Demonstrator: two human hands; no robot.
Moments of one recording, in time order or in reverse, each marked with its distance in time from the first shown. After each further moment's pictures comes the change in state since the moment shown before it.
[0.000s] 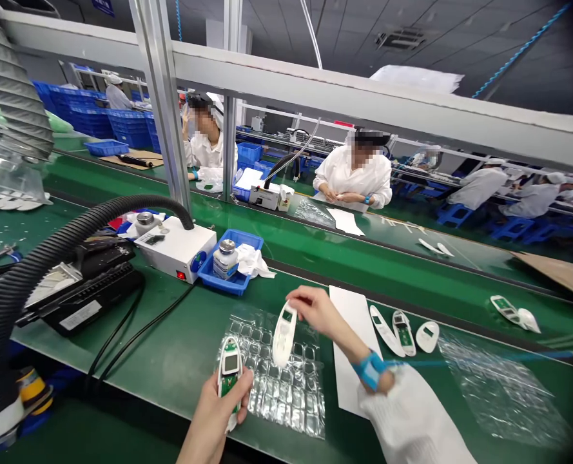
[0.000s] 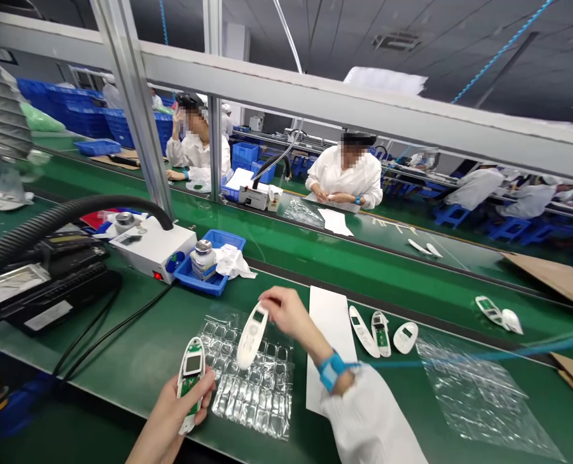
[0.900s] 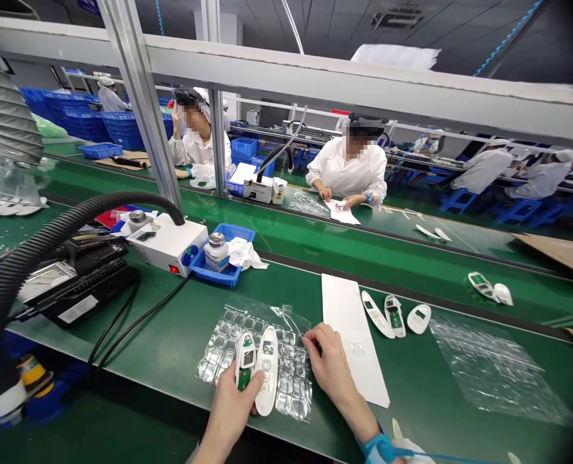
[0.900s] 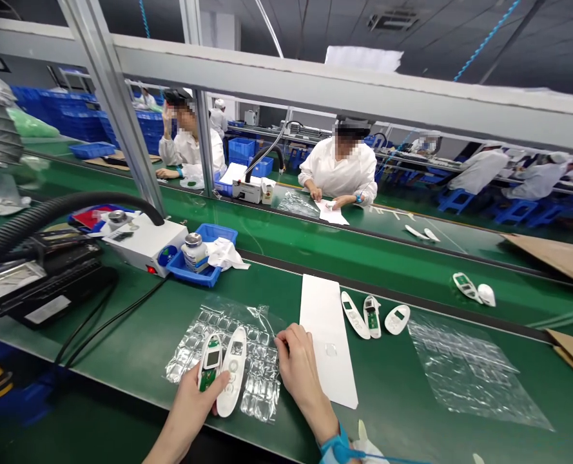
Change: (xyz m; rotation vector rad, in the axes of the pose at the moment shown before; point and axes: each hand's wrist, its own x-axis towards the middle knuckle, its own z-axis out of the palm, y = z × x) left_hand 0.004 -0.036 0.033 0.350 0.114 0.216; right_hand -0.120 0.050 0.024 -0.308 0.290 -0.102
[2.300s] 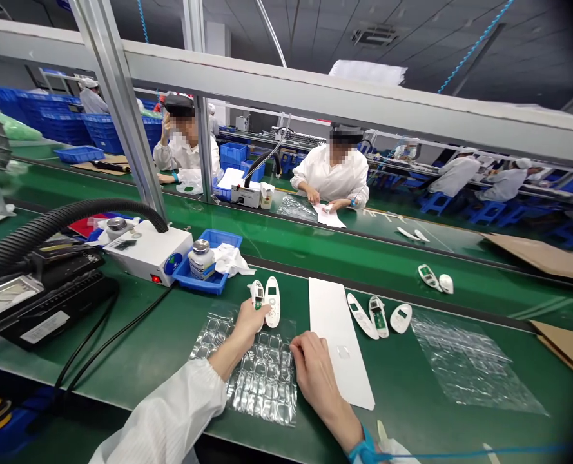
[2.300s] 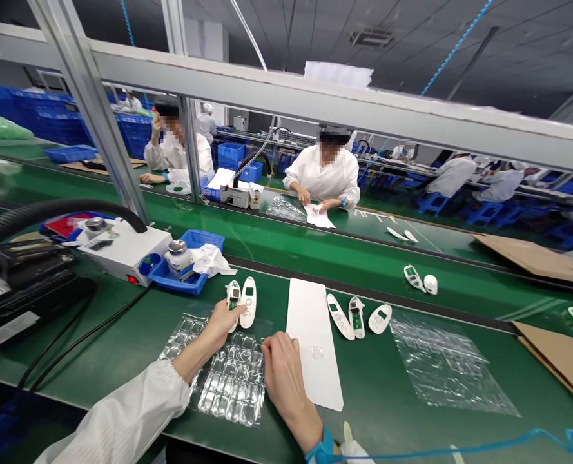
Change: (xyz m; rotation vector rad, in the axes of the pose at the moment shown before) left_hand 0.135 0.028 0.065 -0.067 -0.170 0.095; right_hand -0.006 -0.008 0.002 -0.154 -0.004 -0.063
